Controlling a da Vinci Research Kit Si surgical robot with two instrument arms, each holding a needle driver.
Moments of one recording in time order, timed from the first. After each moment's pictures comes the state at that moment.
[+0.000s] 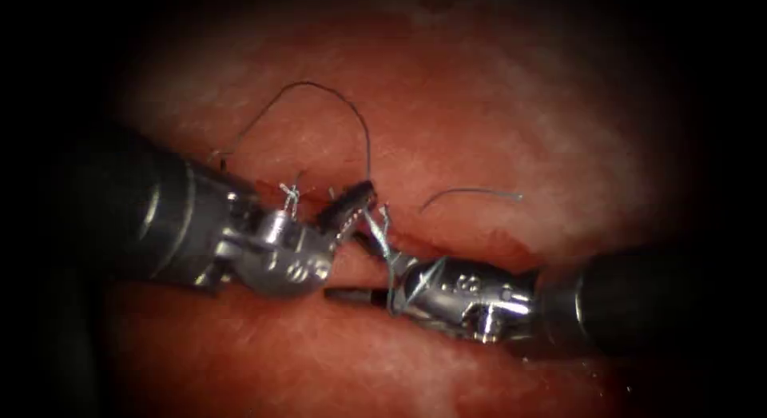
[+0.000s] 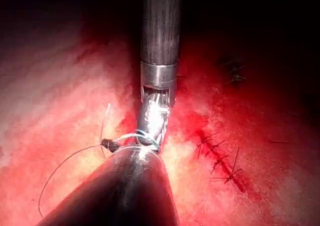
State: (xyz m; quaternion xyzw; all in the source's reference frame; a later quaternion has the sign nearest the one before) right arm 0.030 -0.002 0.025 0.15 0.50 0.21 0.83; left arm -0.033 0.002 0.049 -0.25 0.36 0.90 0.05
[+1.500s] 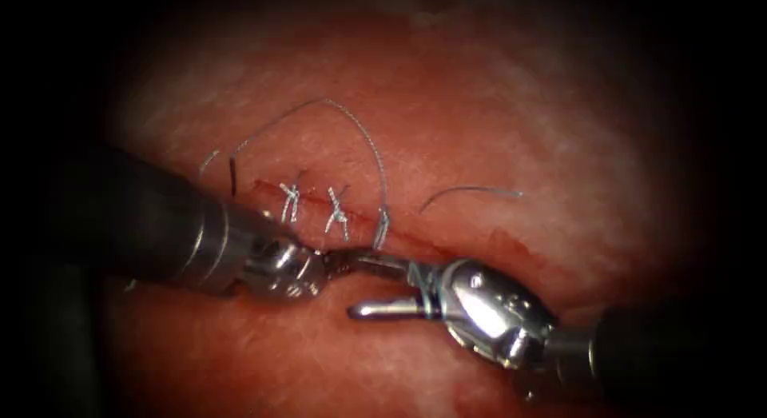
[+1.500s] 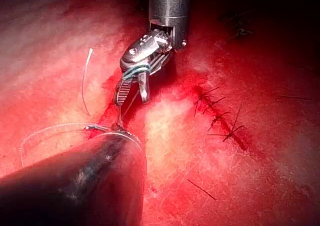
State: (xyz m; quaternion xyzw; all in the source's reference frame) right arm 0.026 0.000 0.023 0.23 0.74 0.23 0.59; left arm -0.031 -0.002 0.060 -0.34 0.17 0.91 -0.15
